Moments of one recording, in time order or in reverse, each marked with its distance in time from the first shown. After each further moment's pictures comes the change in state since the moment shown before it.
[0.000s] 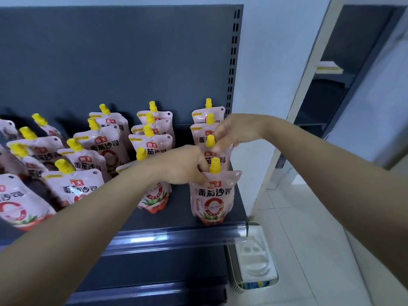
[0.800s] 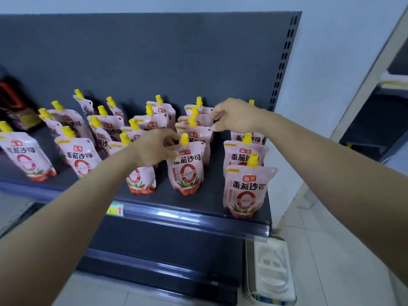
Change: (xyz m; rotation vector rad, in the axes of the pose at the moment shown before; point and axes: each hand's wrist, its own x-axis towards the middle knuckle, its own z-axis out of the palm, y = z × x) left_hand -0.090 -0.071 -0.015 -0.149 0.464 -0.456; right_hand 0.023 -0.085 0.016 -0.088 0.235 -0.226
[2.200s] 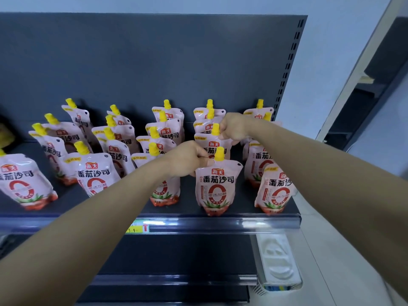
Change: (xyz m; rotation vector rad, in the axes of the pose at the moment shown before) left_hand 0.021 -0.036 0.004 -0.278 -0.330 0.186; right_hand 0.051 -0.044 0.048 -0.049 -0.081 0.419
